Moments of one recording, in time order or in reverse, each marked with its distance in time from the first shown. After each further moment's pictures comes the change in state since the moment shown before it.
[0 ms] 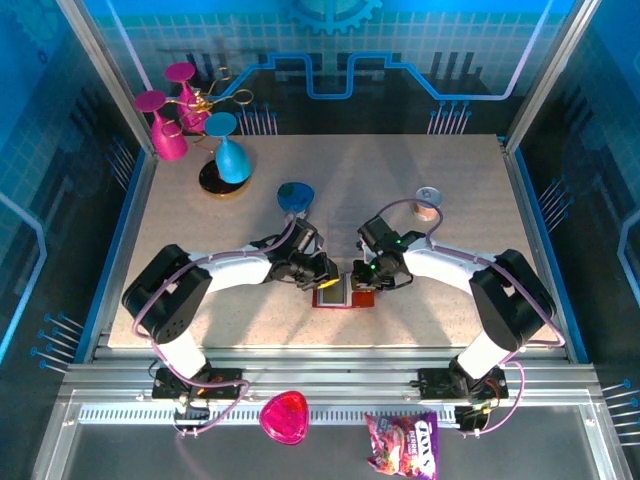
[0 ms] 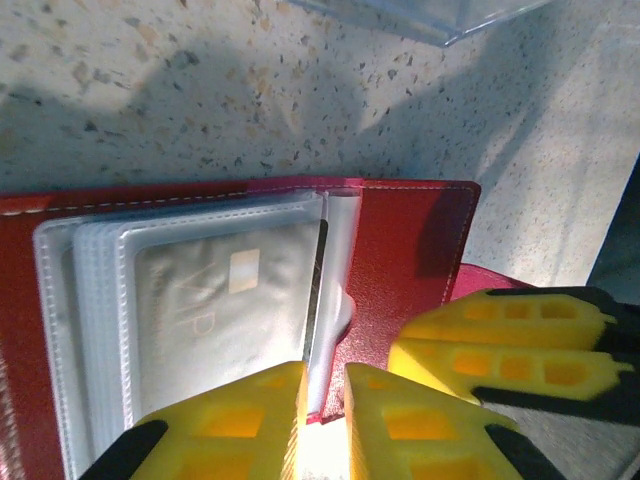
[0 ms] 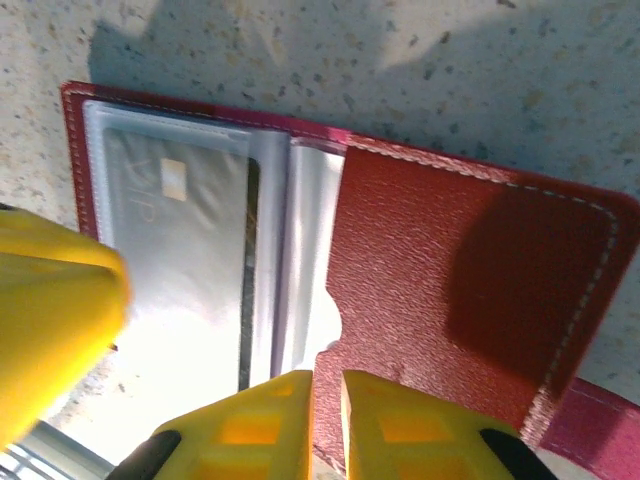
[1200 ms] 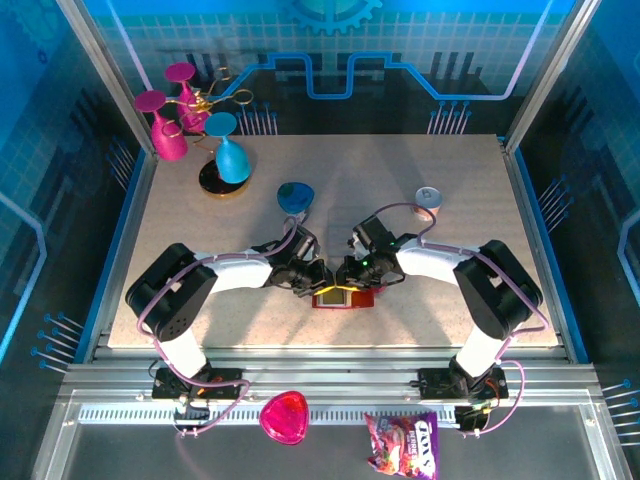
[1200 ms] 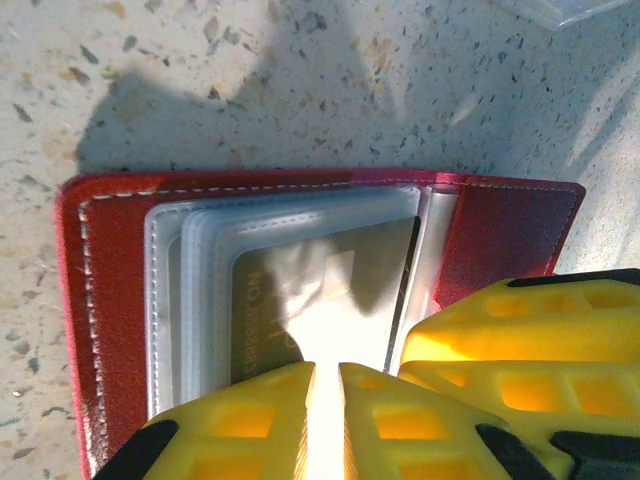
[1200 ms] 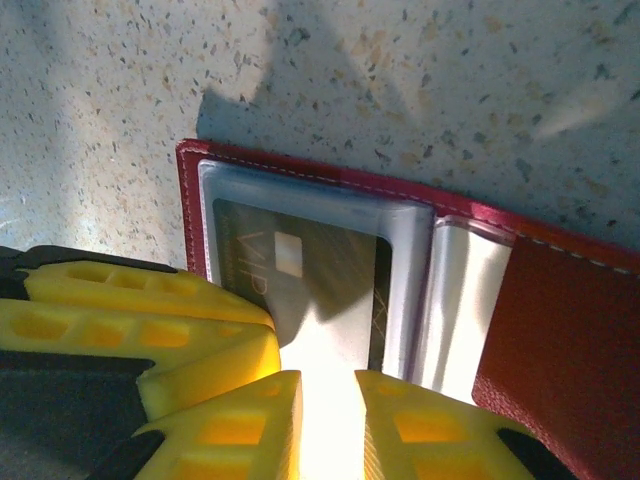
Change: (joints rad) left arm -0.004 0.013 -0.048 0.005 -0.032 0.003; right arm 0.000 0.093 -0.013 0.206 -0.162 0.118
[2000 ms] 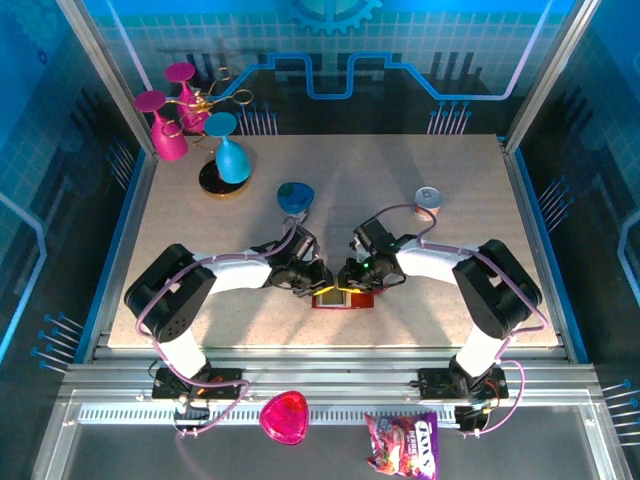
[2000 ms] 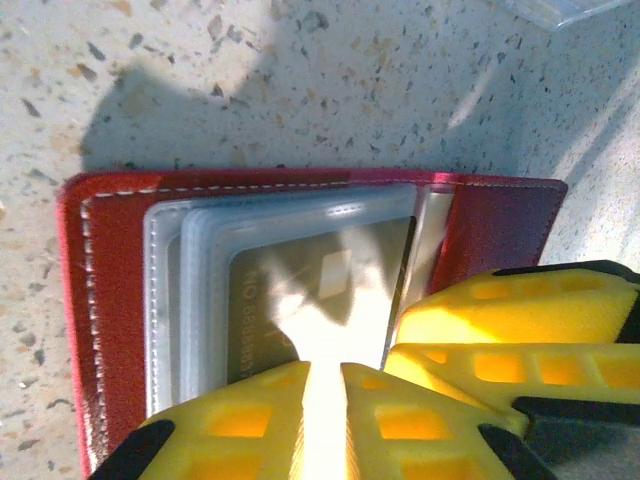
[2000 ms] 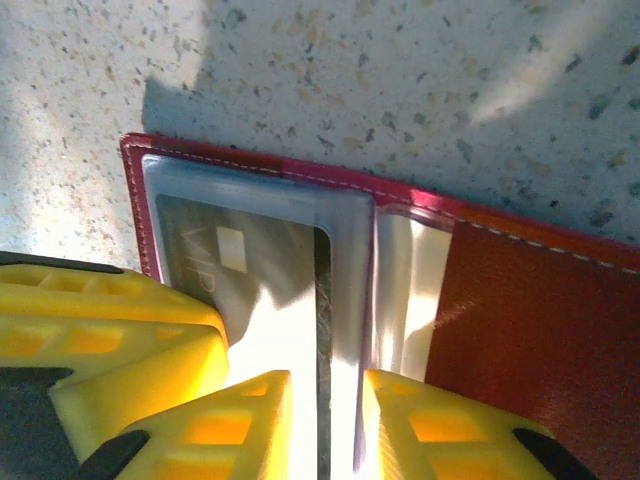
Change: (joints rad) left arm 0.000 -0.013 -0.004 -0.003 -0.006 -0.003; right arm -0.002 -0.005 -0.006 -0.026 0.030 -0.004
